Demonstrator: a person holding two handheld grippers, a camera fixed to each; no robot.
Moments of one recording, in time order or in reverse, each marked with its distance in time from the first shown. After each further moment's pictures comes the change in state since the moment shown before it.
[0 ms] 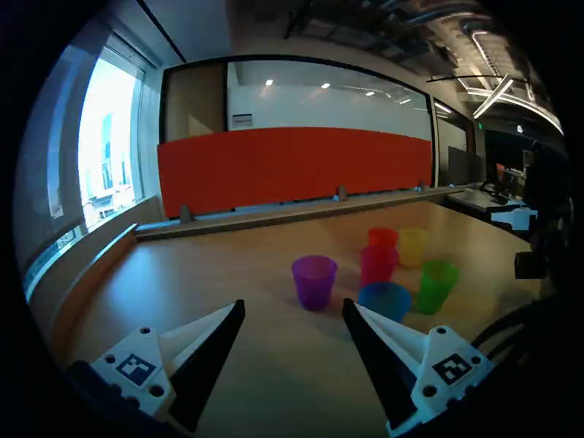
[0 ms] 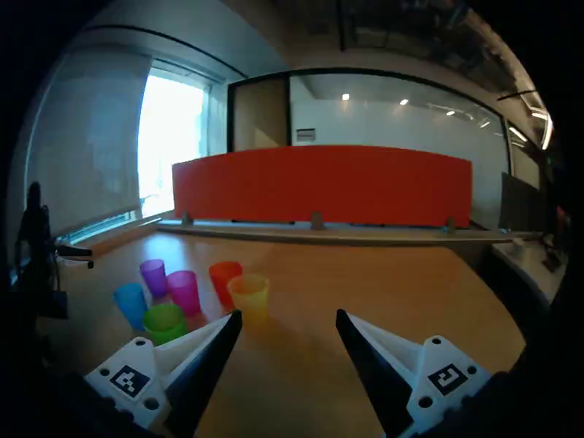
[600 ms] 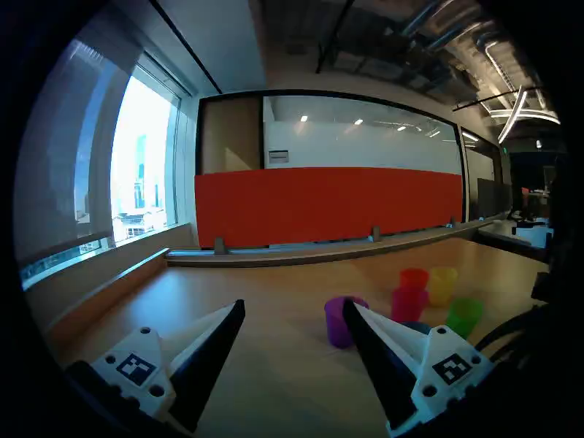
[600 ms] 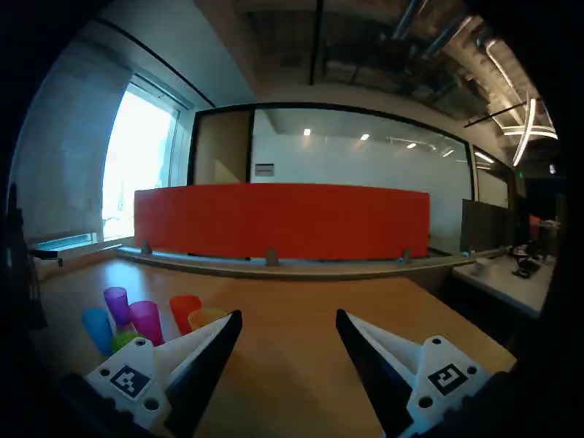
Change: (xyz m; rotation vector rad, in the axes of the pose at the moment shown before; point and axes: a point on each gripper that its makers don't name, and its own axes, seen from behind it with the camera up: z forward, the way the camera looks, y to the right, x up) left arm 0.035 -0.023 -0.003 0.163 0.176 -0.046; right arm 0.035 0.028 -0.006 -0.197 0.162 -0.031
